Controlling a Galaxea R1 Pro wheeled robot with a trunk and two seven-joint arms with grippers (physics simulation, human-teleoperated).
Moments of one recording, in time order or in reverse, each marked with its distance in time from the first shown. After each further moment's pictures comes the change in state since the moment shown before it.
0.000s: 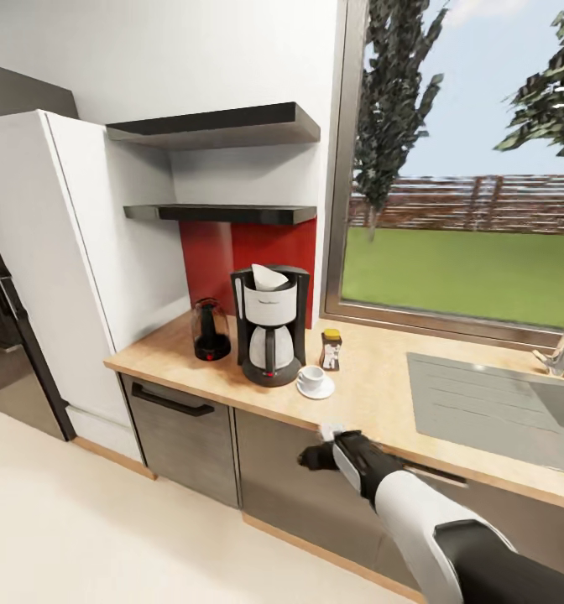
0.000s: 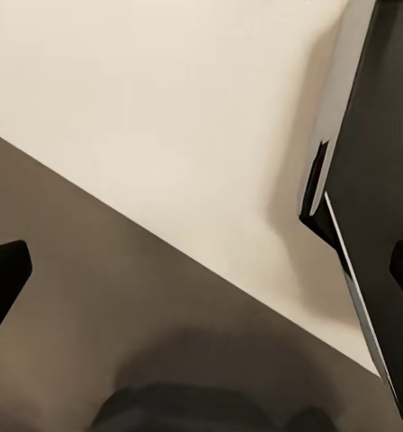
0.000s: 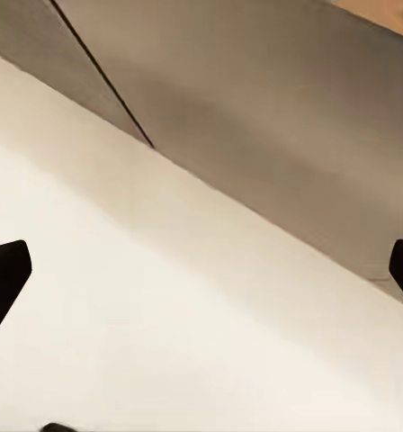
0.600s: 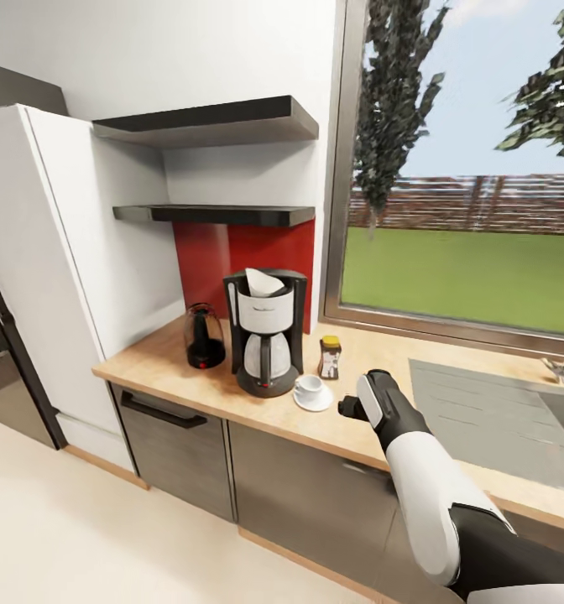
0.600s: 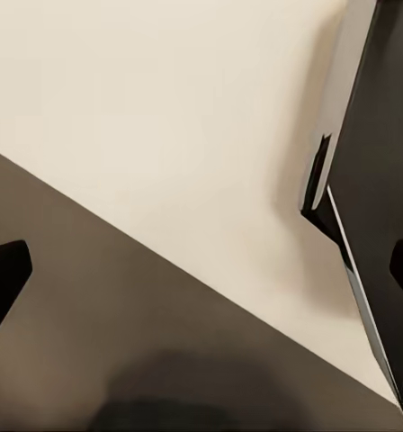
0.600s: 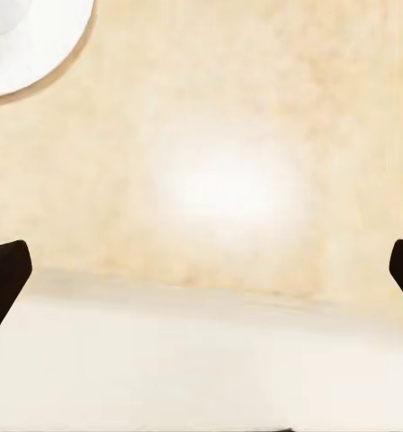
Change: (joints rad) left arm 0.005 0.001 0.000 0.000 0.002 0.002 0.000; right arm -0.076 -0.001 -0.317 -0.362 -0.079 0.422 -0.466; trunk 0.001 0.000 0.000
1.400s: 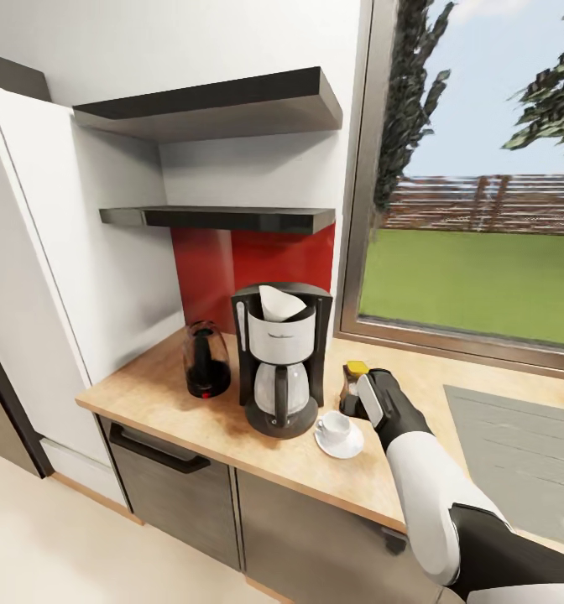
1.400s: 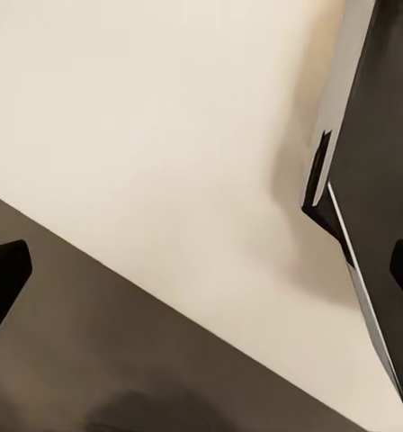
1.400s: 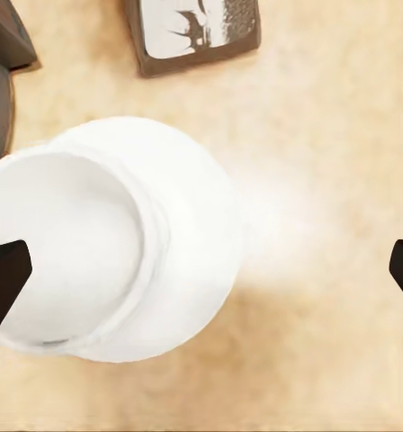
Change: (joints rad) left arm -0.001 0.001 -0.002 0.000 -0.004 0.010 -0.001; right arm 0.000 0.000 -0.005 -0.010 0.005 0.002 -0.009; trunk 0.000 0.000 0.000
